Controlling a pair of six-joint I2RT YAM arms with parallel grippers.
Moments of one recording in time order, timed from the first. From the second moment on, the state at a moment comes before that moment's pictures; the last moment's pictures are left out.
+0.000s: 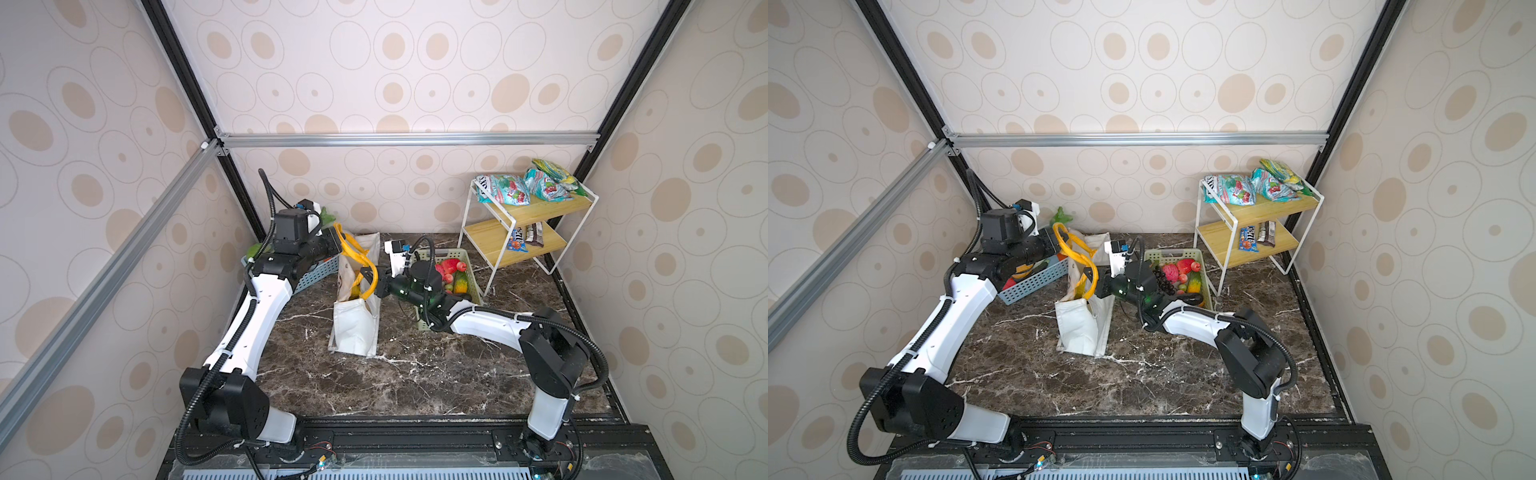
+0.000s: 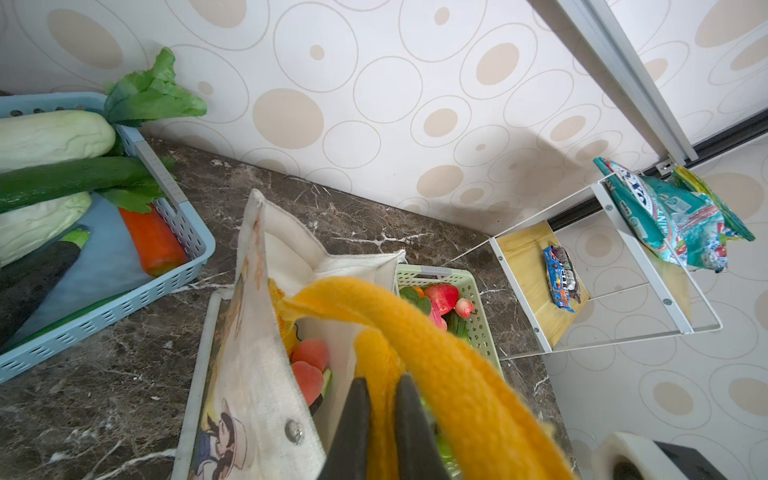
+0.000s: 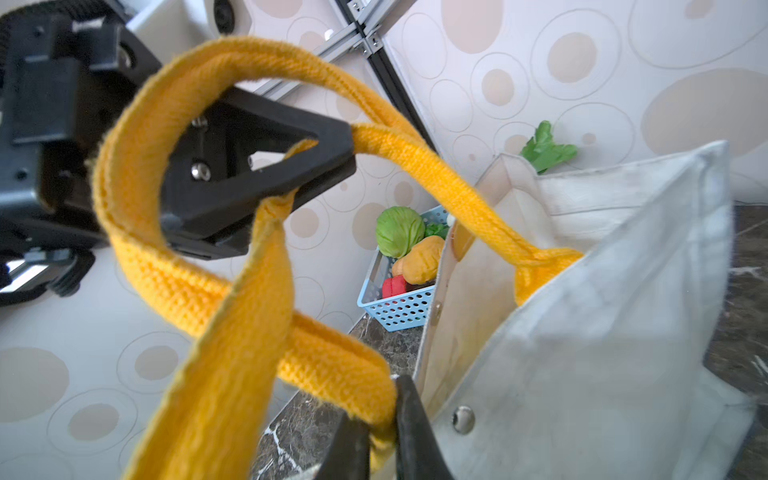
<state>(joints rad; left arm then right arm) -0.13 1.44 1.43 -0.47 0.31 -0.51 0.80 1.83 1.22 0.58 -0.19 0.57</state>
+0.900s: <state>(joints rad) -0.02 1.43 1.24 -0.41 0.35 -0.50 0.80 1.71 1.09 0.49 0.16 0.55</state>
